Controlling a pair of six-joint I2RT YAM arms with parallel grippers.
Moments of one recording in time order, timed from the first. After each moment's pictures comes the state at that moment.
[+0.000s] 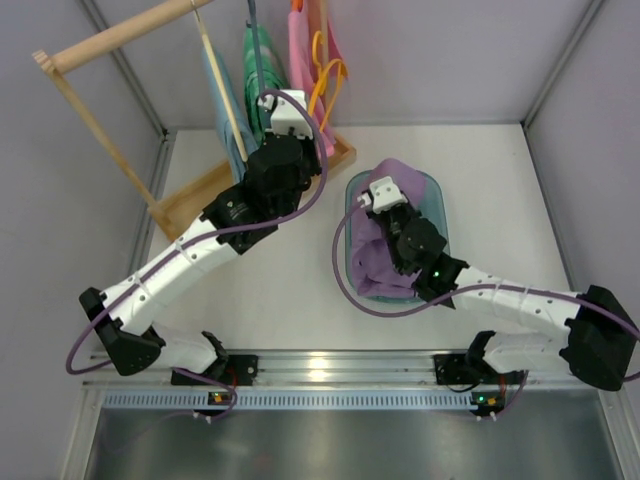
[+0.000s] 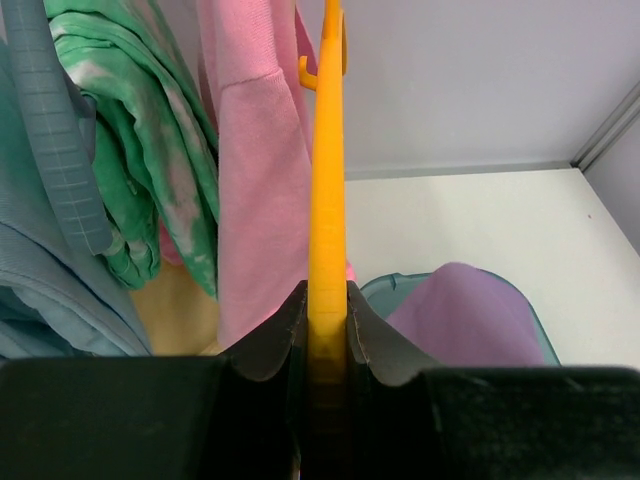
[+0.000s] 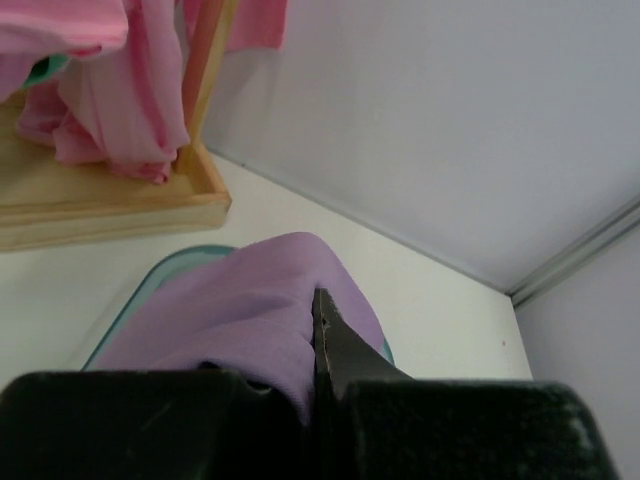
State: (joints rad) left arm -0.87 1.36 1.52 -0.26 -0.68 -0.20; right arm 0.95 1.18 0.73 0.60 0.75 -0.55
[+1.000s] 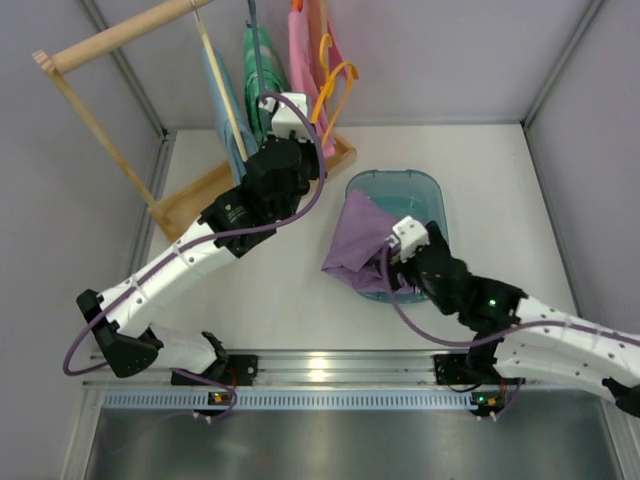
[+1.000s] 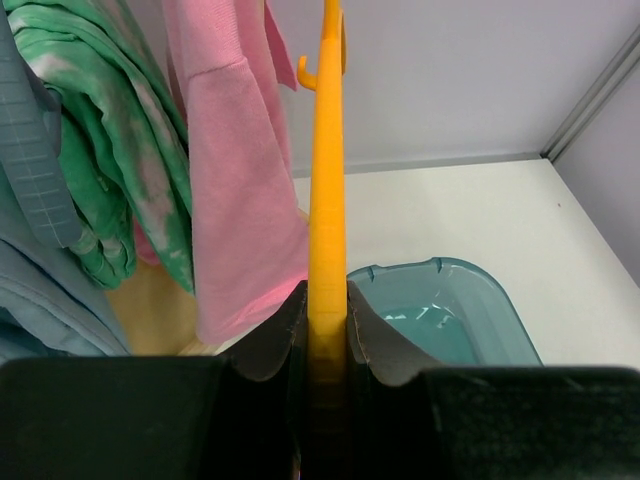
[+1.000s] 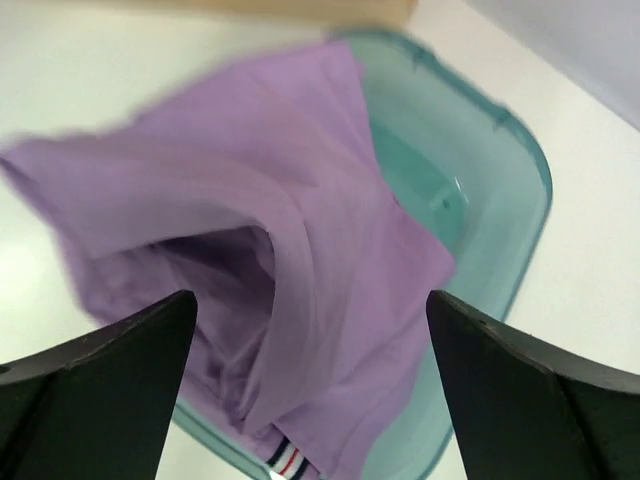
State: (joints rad) left arm -0.89 1.34 1.51 -0.26 -0.64 -0.22; right arm 1.08 0.84 0.66 -0.31 0.61 -0.06
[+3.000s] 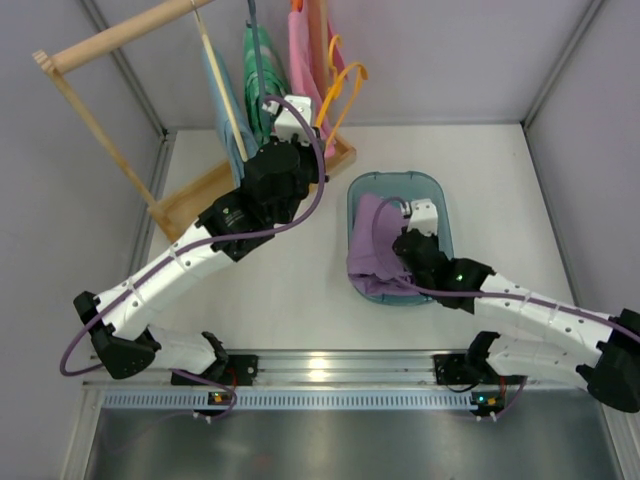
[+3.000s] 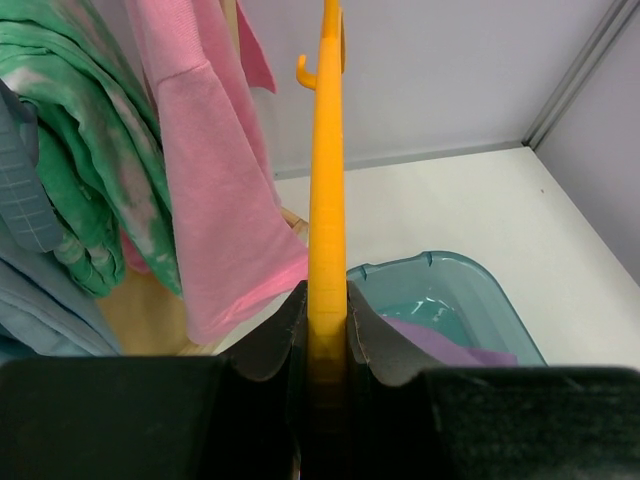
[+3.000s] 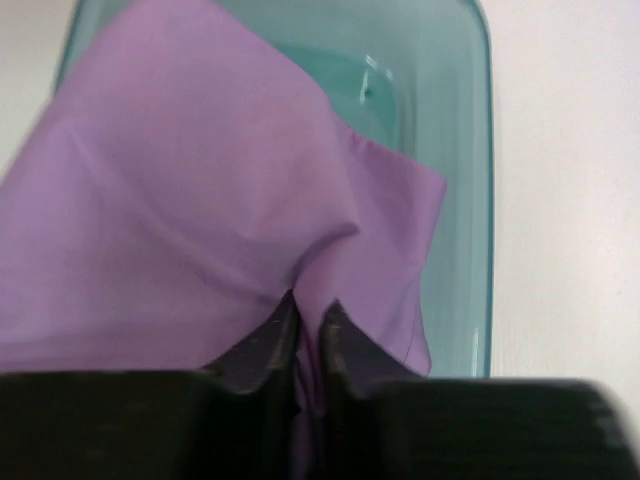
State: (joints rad) left arm -0.91 1.32 1.51 -0.26 -0.61 -0.18; right arm 0.92 1.01 0.75 -0.40 0.77 0.37
